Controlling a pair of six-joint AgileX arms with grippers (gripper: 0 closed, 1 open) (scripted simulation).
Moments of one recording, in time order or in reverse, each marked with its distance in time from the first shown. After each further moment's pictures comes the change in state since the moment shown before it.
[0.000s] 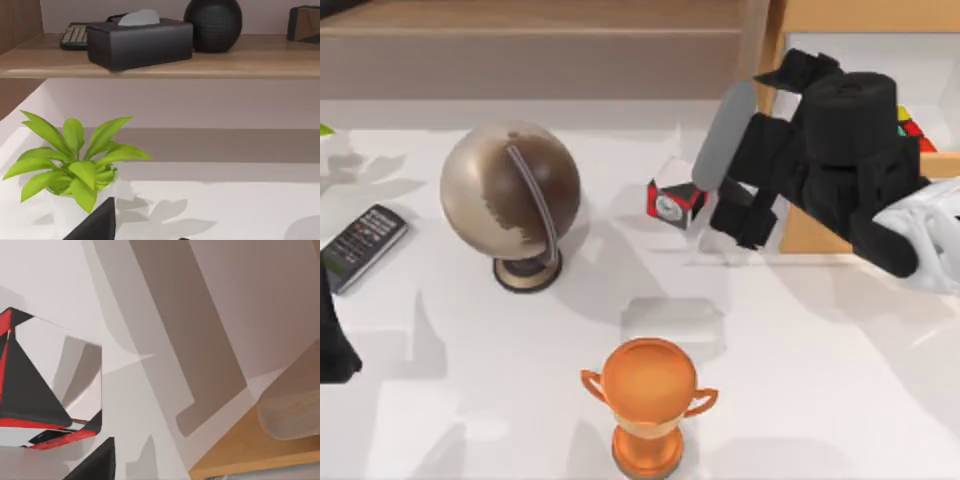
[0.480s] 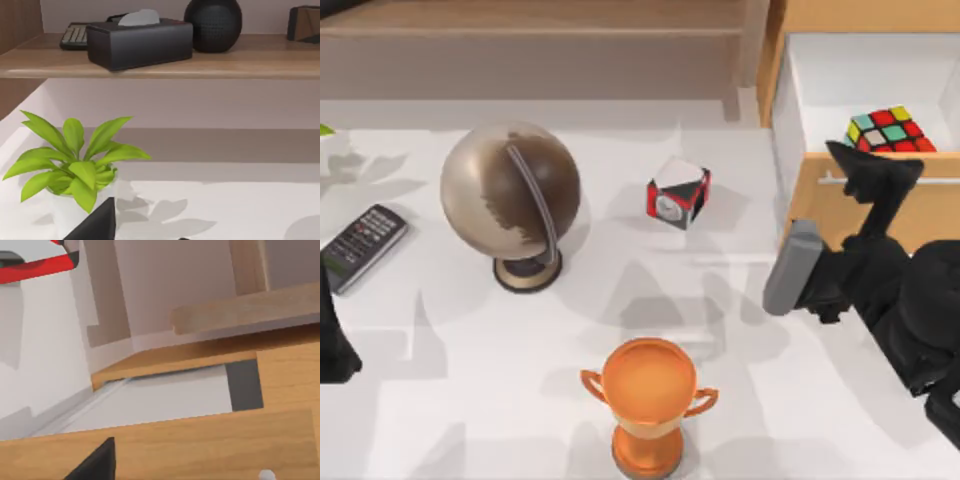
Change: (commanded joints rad) left arm 0.000 0.000 0.000 0.000 0.000 0.000; right arm 0.012 0.029 -0.529 0.879 0.126 -0.407
